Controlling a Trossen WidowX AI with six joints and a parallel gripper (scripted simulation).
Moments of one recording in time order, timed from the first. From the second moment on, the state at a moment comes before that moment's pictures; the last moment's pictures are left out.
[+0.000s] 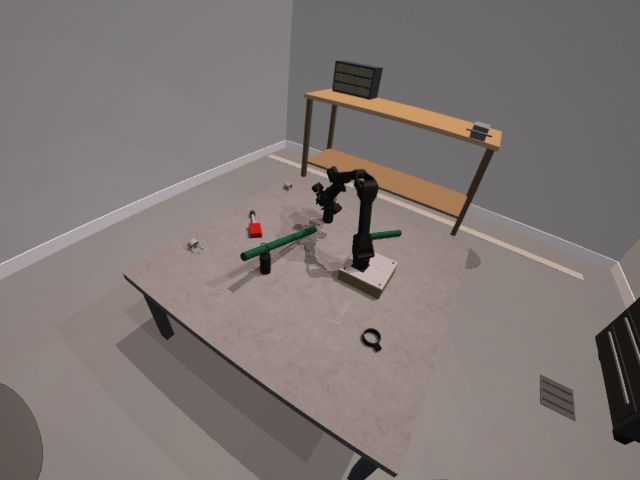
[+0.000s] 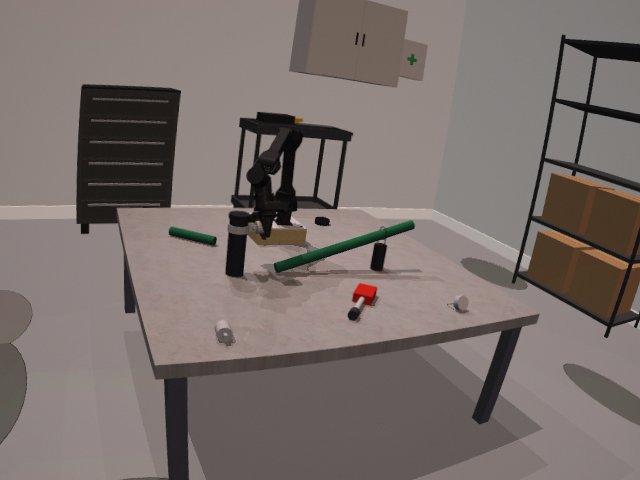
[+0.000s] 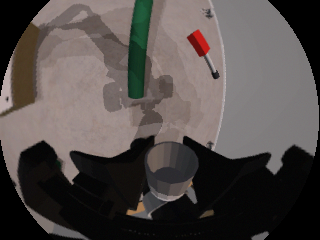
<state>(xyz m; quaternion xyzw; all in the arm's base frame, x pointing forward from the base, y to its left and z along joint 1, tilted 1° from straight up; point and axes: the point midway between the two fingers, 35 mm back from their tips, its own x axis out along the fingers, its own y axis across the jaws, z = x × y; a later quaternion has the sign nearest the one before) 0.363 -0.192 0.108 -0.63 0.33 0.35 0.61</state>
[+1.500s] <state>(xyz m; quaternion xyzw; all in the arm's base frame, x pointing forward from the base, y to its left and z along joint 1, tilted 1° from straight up) 0.352 -0.070 0.200 -0.22 0.47 0.13 0.84</state>
